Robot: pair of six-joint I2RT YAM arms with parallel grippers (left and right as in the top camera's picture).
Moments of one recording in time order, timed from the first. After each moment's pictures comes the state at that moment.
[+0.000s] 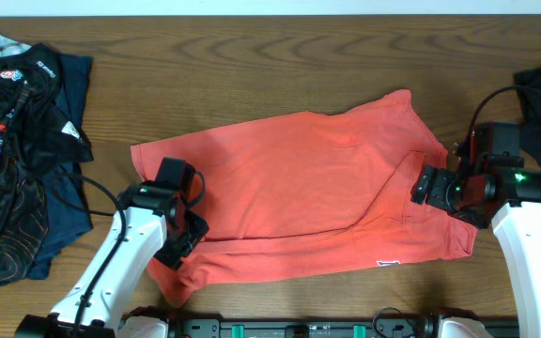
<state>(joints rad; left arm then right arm) -0.18 1.31 0.71 -1.02 0.03 -1.14 -0.09 1.24 0.97 -1.05 -0.09 0.31</state>
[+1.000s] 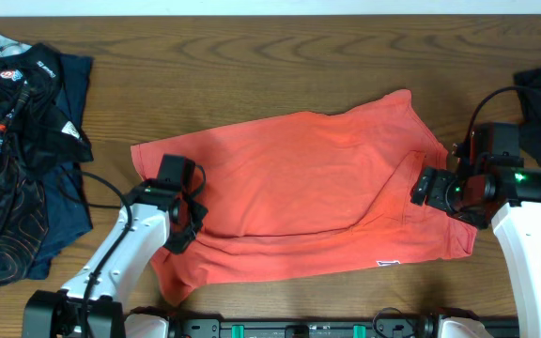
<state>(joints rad) -0.17 1.38 0.68 -0.77 -0.02 -1.16 -0.09 1.24 0.97 -1.06 -0.10 0.30</state>
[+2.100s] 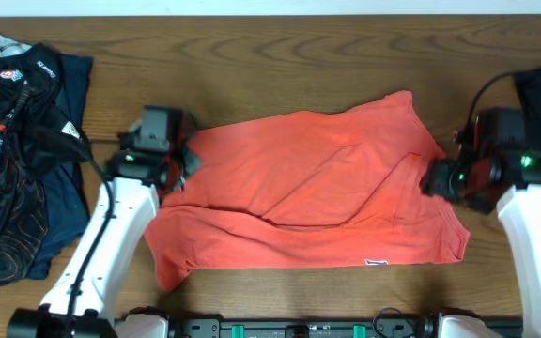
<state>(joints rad) -0.14 1.39 1.00 -0.75 -0.11 -0.87 -0.09 1.32 1.11 -1.11 -0.10 0.24</state>
